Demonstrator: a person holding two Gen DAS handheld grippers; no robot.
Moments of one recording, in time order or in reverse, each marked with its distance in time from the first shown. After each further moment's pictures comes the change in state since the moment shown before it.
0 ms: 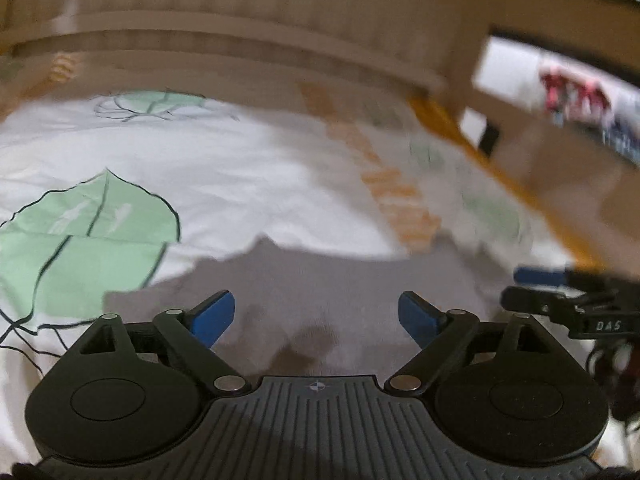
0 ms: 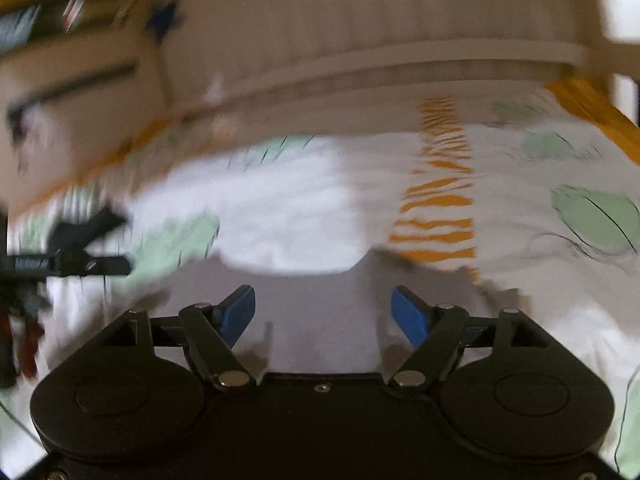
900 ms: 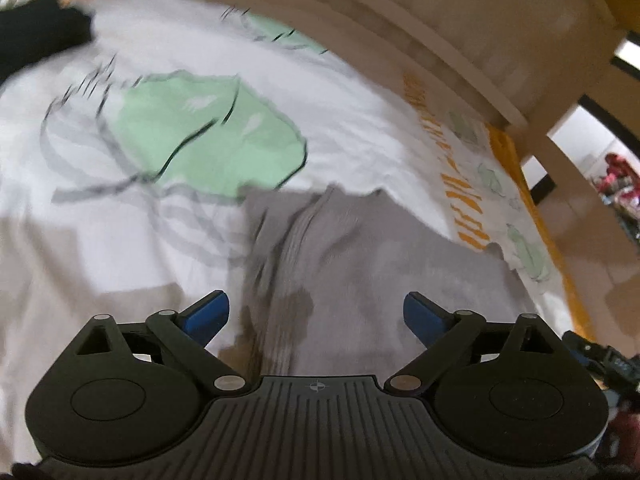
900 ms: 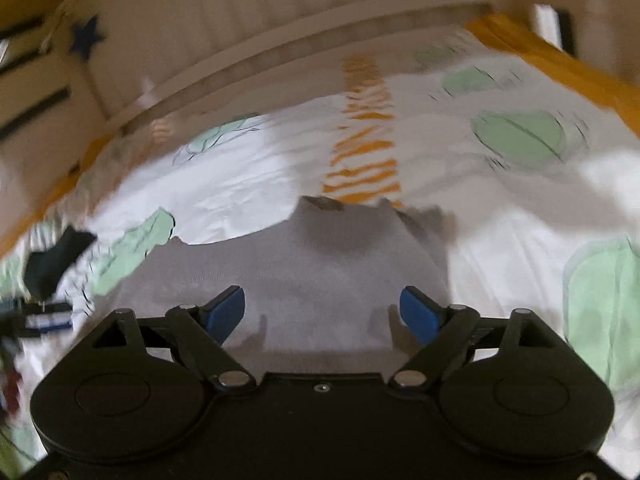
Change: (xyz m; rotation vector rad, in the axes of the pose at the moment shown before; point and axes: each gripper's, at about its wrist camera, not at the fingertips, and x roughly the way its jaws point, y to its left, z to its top) left arm -0.060 0.094 -0.041 -0.432 0.108 0.030; right arm -0.049 -0.037 -0.022 0.306 0.069 -0.119
